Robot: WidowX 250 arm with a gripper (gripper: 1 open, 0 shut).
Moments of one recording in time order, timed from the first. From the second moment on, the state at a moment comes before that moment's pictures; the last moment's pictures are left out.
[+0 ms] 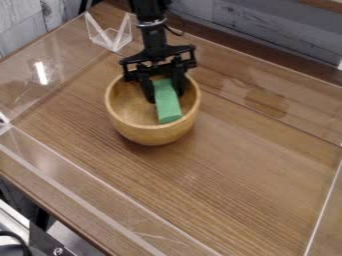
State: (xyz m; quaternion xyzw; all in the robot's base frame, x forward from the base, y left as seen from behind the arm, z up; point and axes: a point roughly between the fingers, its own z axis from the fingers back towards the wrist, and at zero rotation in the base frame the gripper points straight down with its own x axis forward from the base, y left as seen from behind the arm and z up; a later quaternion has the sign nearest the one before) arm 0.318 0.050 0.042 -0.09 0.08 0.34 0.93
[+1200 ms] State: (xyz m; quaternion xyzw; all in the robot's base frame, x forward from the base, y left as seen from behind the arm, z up) arm 0.319 0.022 0.045 -0.09 0.09 0.31 0.94
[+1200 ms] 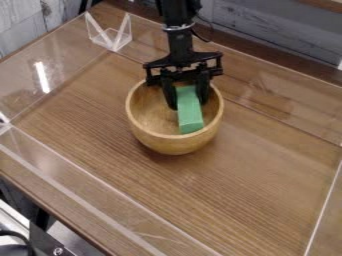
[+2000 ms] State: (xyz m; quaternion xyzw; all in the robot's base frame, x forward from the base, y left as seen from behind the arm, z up) arm 0.319 0.013 0.045 -0.10 0.09 0.28 0.95
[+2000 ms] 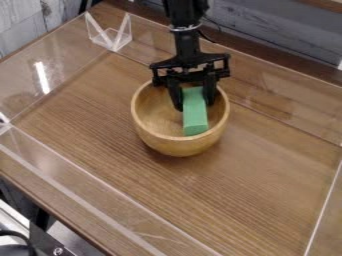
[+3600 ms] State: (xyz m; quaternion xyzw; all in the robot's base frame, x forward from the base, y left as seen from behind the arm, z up) arm 0.325 -0.011 0.053 -0.11 0.09 0.23 0.96
